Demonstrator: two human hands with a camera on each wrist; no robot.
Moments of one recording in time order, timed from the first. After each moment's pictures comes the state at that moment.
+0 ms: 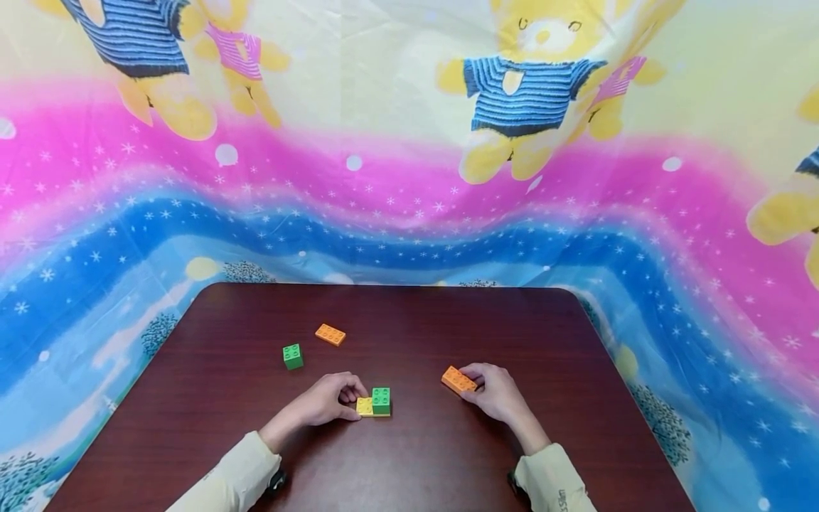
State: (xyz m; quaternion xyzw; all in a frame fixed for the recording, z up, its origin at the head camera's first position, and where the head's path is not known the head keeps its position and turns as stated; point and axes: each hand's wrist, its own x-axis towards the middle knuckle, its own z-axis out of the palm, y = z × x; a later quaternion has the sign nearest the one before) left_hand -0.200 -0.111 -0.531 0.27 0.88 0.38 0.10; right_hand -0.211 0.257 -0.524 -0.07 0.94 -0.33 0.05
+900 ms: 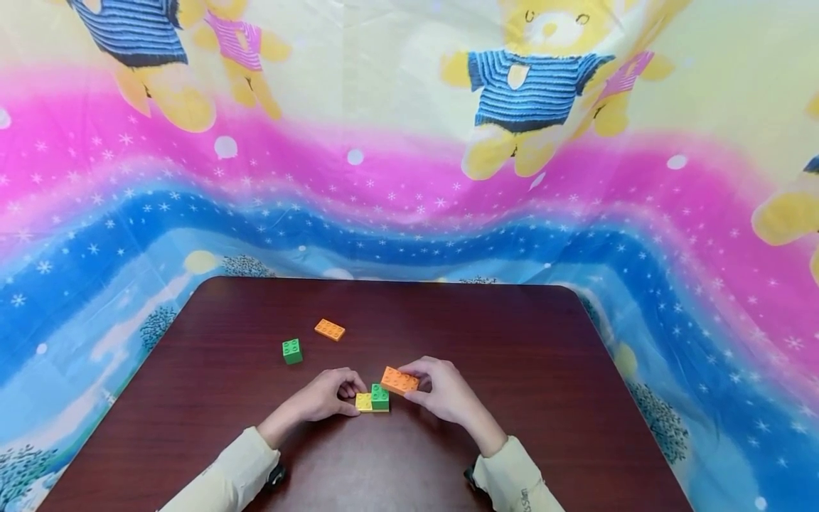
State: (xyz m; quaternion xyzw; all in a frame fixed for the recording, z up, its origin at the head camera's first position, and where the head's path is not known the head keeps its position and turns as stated) left_hand -0.202 -0.113 -0.532 0.26 0.88 0.38 0.10; right_hand -0.195 0.170 -0.492 -0.22 0.90 -0.36 0.07
